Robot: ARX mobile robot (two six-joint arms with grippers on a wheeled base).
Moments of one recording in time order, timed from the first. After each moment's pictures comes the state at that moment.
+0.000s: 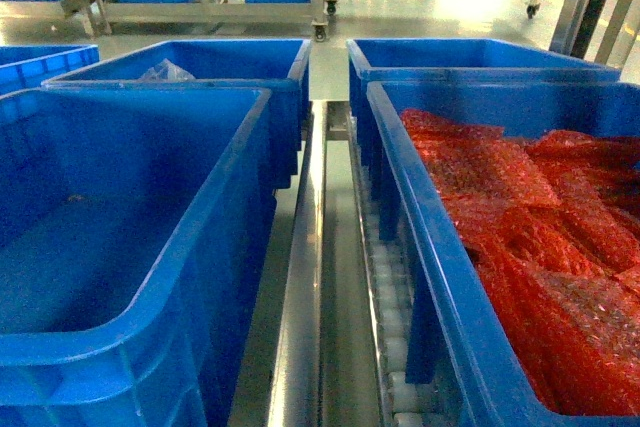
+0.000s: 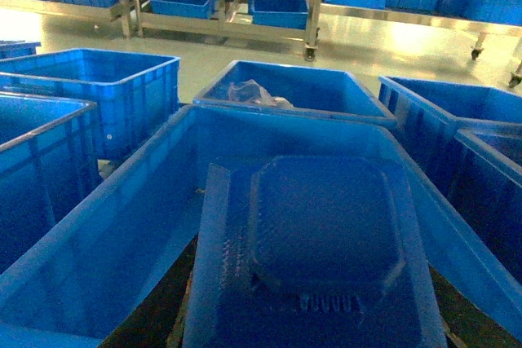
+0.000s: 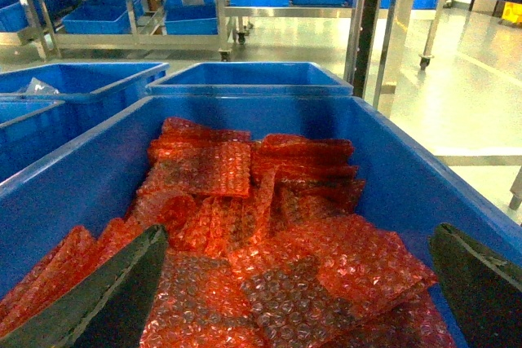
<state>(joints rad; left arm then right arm) -0.15 0.17 0.20 -0.07 -0.23 -0.07 0.00 0.01 0.01 -0.01 0.00 0.00</state>
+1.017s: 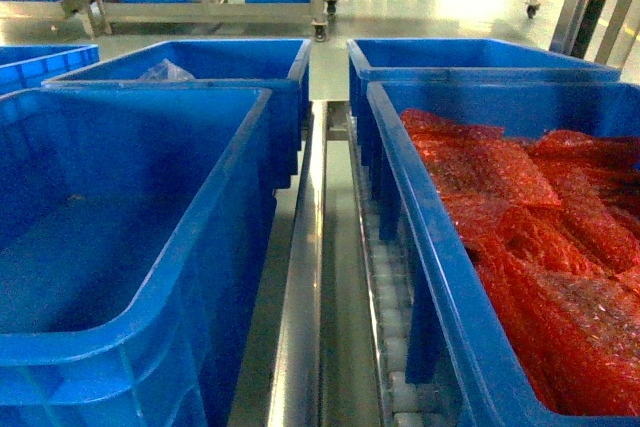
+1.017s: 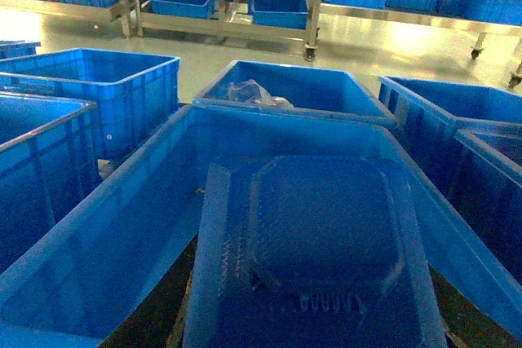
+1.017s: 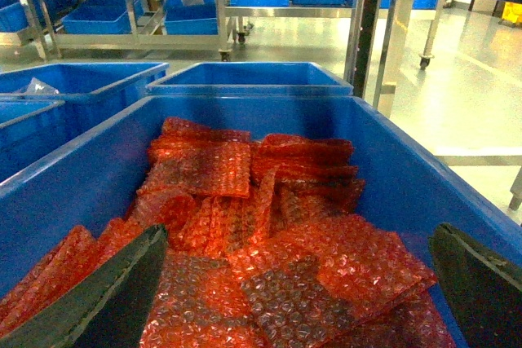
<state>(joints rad) -0.15 0.17 0.20 -0.07 -0.23 -0.07 0.00 0.01 0.01 -0.01 0.00 0.00</state>
